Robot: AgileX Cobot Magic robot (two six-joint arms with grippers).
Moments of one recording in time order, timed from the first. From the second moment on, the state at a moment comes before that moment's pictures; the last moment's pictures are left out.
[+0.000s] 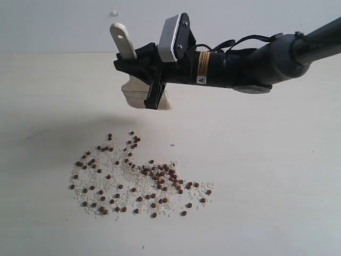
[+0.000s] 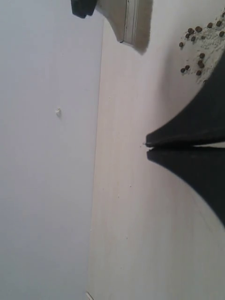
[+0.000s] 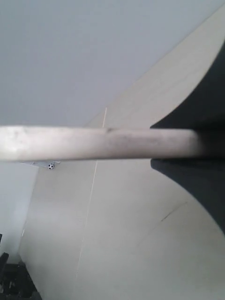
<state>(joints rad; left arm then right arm) -0.04 0.01 0.00 -0.37 0.19 0.23 0.41 2.20 -1.30 -1.09 -1.11 0.38</state>
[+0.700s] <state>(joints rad) -0.04 0.01 0.00 -0.37 0.19 0.23 0.41 2.37 -1.44 -1.38 -1.22 1.04</state>
